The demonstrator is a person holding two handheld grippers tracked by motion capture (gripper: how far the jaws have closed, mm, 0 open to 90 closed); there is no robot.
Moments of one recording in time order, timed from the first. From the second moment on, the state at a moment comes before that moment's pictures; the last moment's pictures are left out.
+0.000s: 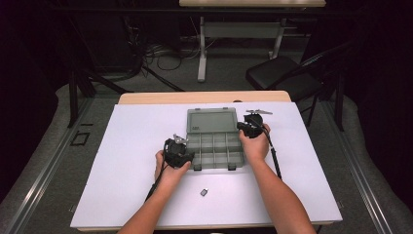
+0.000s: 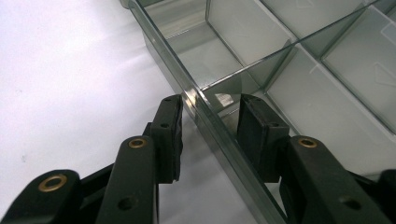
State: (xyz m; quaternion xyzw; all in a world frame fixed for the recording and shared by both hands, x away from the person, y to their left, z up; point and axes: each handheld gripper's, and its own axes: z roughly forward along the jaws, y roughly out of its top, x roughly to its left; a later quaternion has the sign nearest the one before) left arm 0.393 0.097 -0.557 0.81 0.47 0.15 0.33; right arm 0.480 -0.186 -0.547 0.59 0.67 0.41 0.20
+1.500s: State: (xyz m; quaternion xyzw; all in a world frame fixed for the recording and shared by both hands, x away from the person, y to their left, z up) left arm 0.394 0.113 -0.519 0.79 0.46 0.11 0.39; right arm 0.450 -0.181 -0.514 0.49 0.73 0.41 0.25
